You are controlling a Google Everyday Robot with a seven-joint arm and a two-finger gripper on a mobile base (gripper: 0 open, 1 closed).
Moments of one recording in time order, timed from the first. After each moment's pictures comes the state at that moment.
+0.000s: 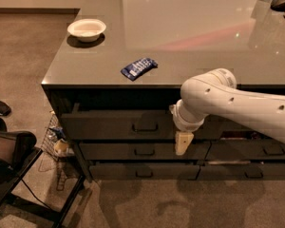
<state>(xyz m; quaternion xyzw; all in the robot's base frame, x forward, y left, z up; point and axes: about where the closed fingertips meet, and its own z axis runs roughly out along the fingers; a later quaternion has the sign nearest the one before) 0.571 -0.138 0.666 -0.72 0.68 -0.06 0.16</state>
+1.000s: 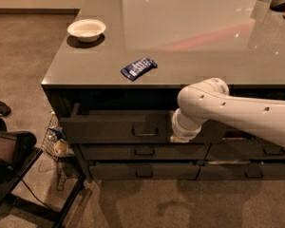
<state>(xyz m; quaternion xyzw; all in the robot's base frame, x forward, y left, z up) 0.562 -0.141 0.618 -0.70 0.71 -0.02 0.12</state>
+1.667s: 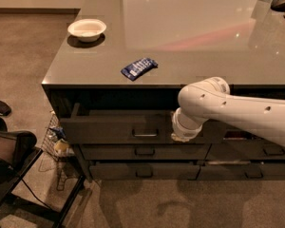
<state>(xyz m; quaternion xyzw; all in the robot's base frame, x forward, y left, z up) 0.562 -0.141 0.622 -0.70 0.71 -0.02 0.12</state>
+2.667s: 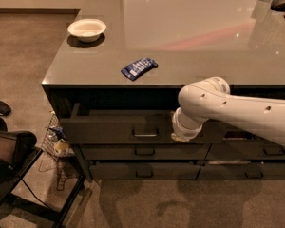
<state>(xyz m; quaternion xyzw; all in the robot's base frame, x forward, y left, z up) 0.562 -0.141 0.622 -0.70 0.71 -0.02 0.12</state>
